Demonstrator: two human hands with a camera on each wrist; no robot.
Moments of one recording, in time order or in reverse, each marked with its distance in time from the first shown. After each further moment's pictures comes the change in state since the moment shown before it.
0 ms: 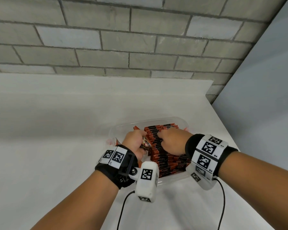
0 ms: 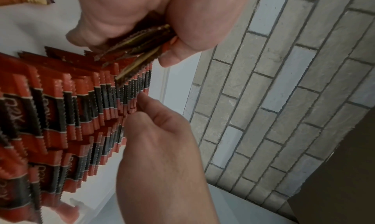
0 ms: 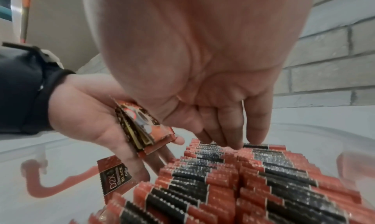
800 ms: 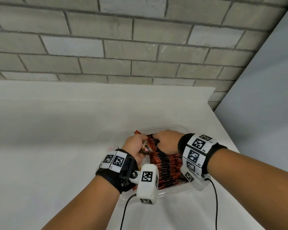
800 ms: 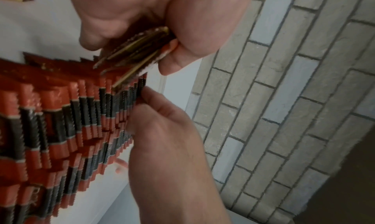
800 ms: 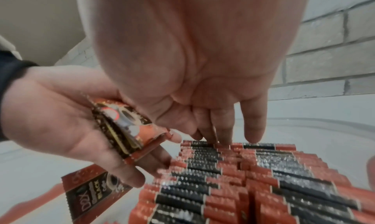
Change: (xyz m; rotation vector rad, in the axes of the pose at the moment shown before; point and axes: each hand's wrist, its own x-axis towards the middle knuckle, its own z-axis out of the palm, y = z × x) left_hand 0.005 0.012 -0.002 -0.098 -0.005 0.003; right_hand 0.026 -0.008 -0.016 -0.031 -0.057 0.008
